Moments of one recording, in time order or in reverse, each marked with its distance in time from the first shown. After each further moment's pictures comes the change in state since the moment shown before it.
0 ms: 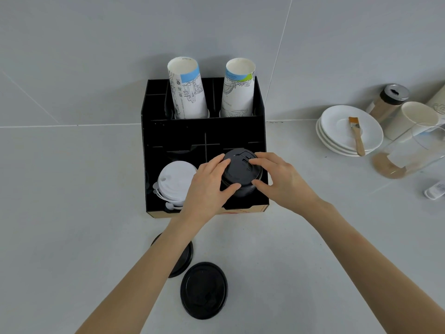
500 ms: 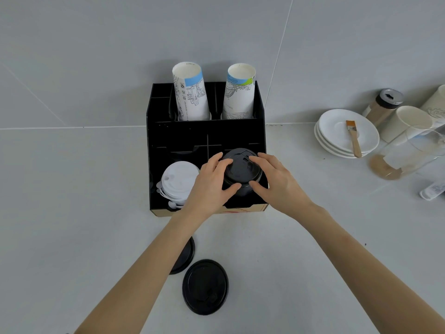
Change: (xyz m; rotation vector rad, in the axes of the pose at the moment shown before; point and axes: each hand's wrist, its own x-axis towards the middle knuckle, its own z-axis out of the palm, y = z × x) left_hand -0.003 0.003 -0.005 -0.048 -0.024 0.002; right_hand -0.009 -0.008 0.007 0.018 0.035 0.046
